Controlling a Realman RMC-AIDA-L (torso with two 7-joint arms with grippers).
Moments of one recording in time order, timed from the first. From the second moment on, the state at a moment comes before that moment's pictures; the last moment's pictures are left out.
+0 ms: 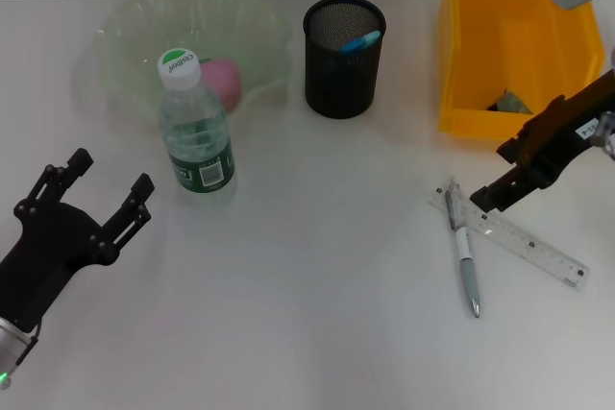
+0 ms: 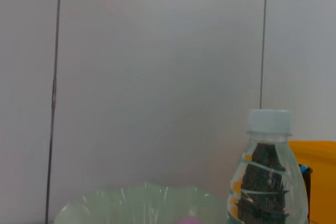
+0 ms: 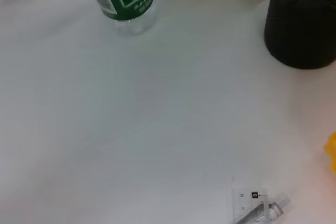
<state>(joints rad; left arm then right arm) -0.26 -2.08 1.03 -0.08 0.88 1.54 -0.31 0.70 2.08 -1.11 -1.31 -2.60 -1.78 2.27</state>
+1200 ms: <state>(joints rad) -0.28 -2.08 1.03 -0.08 0.88 1.51 -0.31 0.78 2.09 -1.26 -0.96 -2.60 -1.46 2.28</state>
